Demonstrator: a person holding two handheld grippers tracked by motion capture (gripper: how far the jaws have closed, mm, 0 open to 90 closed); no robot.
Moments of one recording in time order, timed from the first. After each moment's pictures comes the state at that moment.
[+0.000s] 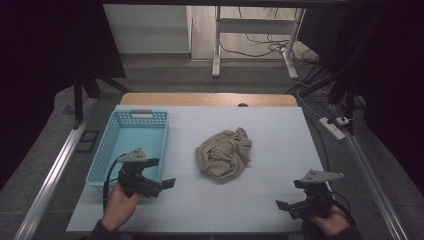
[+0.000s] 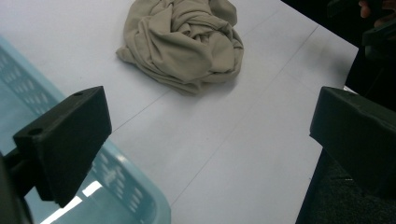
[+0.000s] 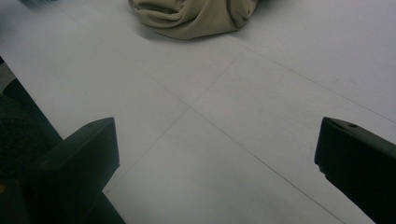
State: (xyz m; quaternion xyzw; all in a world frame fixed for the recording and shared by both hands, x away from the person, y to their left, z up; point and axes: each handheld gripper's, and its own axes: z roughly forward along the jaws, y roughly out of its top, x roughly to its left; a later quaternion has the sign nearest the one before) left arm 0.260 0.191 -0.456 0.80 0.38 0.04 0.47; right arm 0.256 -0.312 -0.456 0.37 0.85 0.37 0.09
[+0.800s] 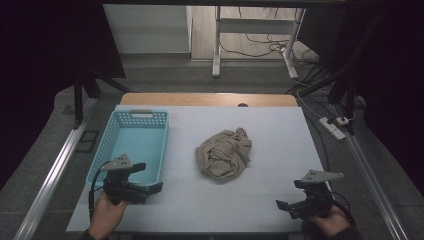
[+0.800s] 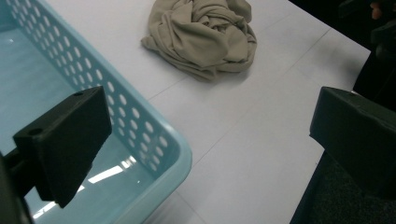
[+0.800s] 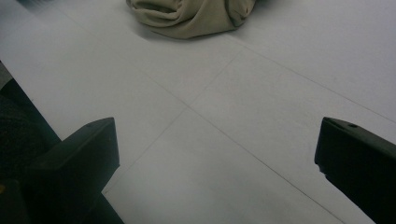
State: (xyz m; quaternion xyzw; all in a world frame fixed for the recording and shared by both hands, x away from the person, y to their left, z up) left arm 0.237 0.219 -0.459 0.78 0.40 0.07 0.47; right arm 0.256 -0.312 -0.456 0.37 0.85 0.37 0.09
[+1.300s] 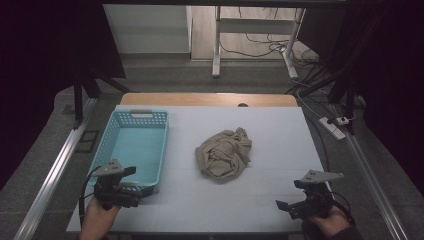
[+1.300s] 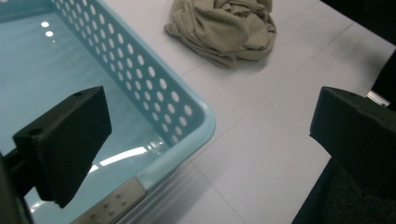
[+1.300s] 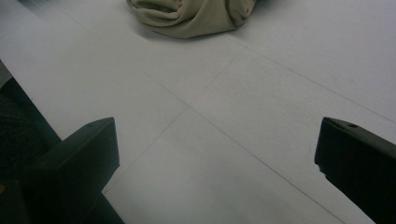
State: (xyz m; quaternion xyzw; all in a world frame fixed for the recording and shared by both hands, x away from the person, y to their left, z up) left arm 0.223 0.235 -0.464 0.78 0.43 0.09 0.45; right arm 0.256 -0.312 -0.456 0.37 0.85 0.36 0.09
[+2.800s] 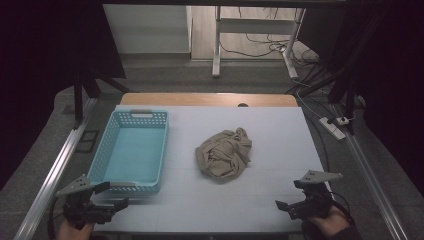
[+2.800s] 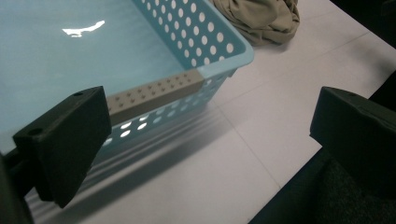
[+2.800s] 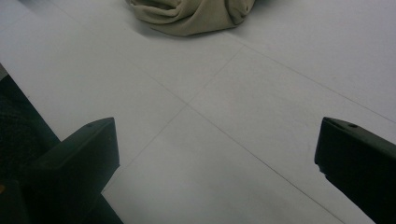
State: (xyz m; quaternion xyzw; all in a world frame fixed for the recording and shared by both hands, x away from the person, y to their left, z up) left arm 0.176 0.291 -0.483 0.74 0.49 0.08 0.46; right arm 0.256 -0.310 -0.456 0.37 0.85 0.36 0.10
